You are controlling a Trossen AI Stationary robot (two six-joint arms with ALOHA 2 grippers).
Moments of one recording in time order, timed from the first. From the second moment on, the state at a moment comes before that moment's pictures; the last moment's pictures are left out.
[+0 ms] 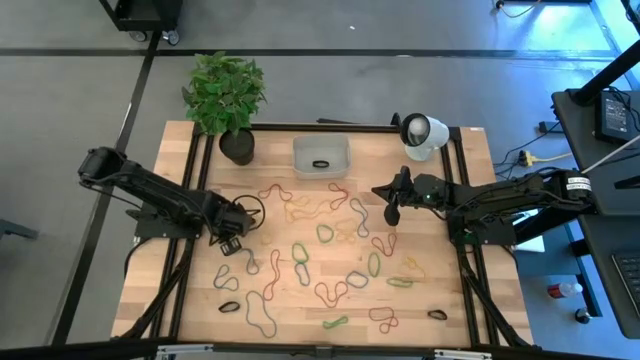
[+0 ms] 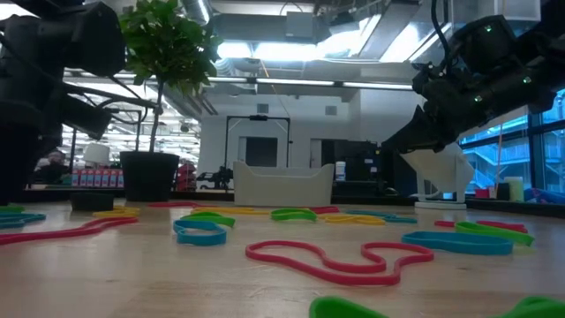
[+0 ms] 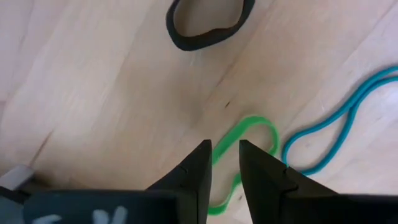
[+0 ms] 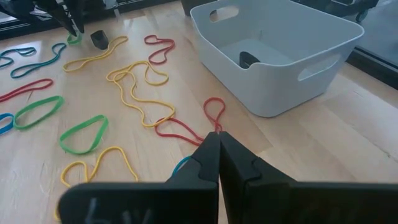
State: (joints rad) left arm -0.23 1.17 0.51 -0.87 0.01 -0.82; right arm -0.16 1.09 0.20 0.50 0.17 0.17
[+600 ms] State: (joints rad) left arm -0.32 1.17 0.44 -0.83 -0.01 -0.90; right arm -0.16 1.09 0.20 0.50 0.17 0.18
